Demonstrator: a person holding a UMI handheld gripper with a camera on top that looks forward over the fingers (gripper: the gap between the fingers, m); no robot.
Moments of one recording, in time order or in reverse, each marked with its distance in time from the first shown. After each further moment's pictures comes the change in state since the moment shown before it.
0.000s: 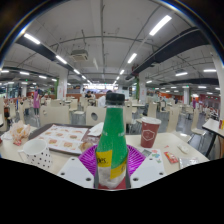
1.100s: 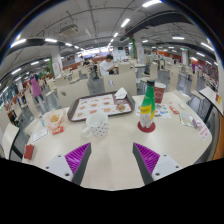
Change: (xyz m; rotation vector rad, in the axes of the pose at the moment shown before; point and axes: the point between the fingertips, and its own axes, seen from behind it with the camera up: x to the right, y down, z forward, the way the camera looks) arm -0.159 0.014 -0.211 -0.455 -0.019 0.168
